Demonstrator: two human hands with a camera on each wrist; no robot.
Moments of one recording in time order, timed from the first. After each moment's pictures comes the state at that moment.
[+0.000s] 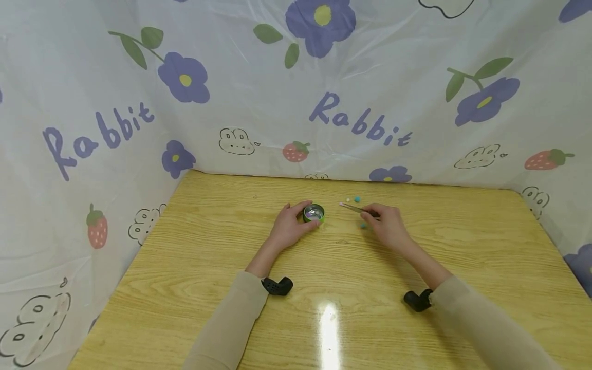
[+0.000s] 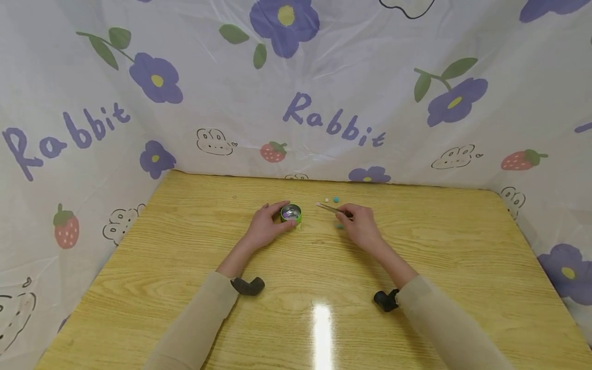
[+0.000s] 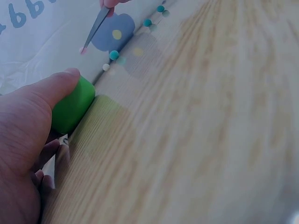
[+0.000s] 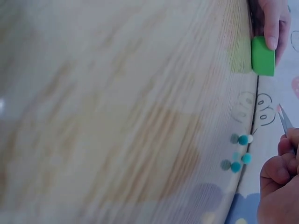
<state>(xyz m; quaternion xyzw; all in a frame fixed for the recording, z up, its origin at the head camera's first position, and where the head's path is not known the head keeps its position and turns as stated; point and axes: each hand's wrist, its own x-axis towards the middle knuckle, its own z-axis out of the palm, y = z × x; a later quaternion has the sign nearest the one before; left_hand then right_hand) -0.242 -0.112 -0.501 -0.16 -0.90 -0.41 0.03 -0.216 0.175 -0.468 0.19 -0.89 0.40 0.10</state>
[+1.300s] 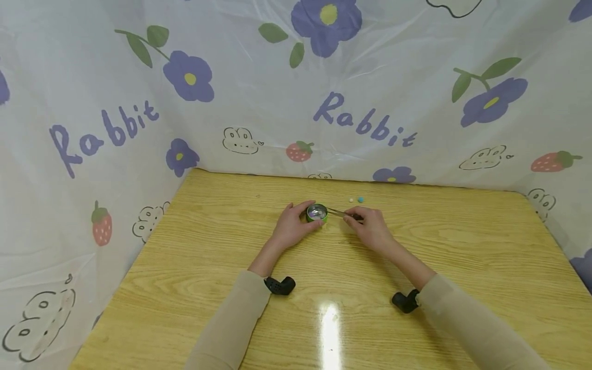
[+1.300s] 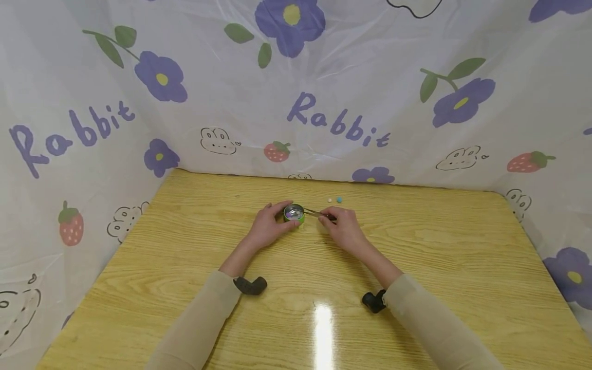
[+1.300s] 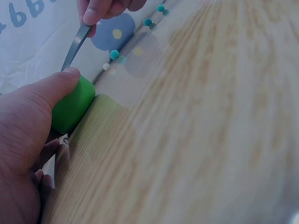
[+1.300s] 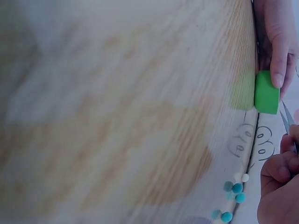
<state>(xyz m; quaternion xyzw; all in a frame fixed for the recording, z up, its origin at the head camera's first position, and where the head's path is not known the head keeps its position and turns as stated) -0.239 -0.112 -0.496 -0.15 -0.90 -0.41 0.02 -0.216 0.134 -0.470 0.21 -0.88 0.41 0.08</state>
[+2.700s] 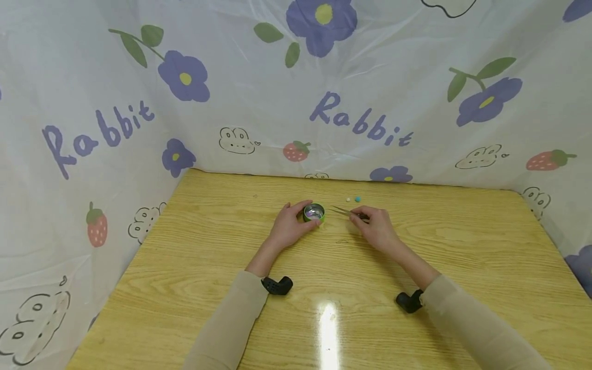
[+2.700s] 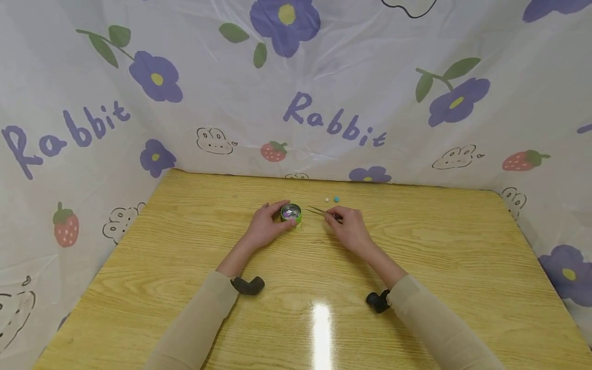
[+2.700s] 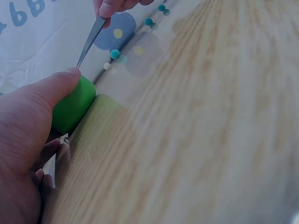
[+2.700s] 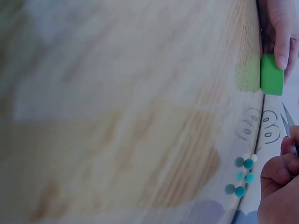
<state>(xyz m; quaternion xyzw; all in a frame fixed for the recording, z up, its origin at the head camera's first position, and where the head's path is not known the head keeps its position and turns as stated) -0.241 -0.111 -0.499 -0.15 -0.90 -0.41 0.02 -0.216 0.153 -0.472 0.17 -0.89 0.42 0.06</state>
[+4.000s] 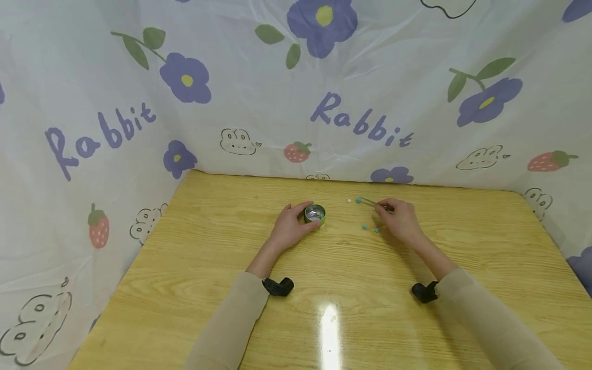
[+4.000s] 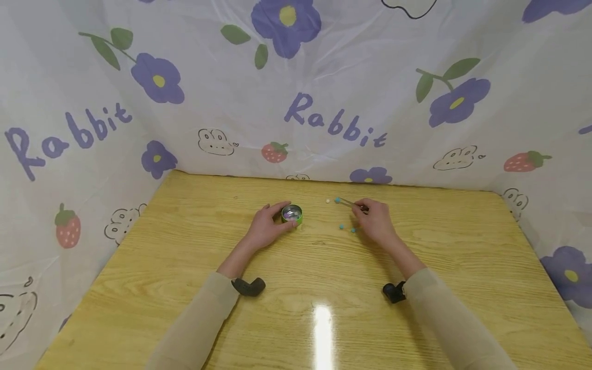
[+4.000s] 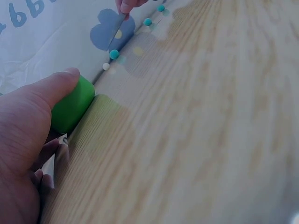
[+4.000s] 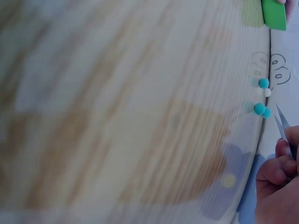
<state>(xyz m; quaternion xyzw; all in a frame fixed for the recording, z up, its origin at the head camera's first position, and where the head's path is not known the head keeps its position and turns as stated) -0.242 -0.113 -0.503 -0.15 -0.90 -0.41 0.02 -0.238 0.206 -0.476 0.11 -0.91 0.39 0.09</state>
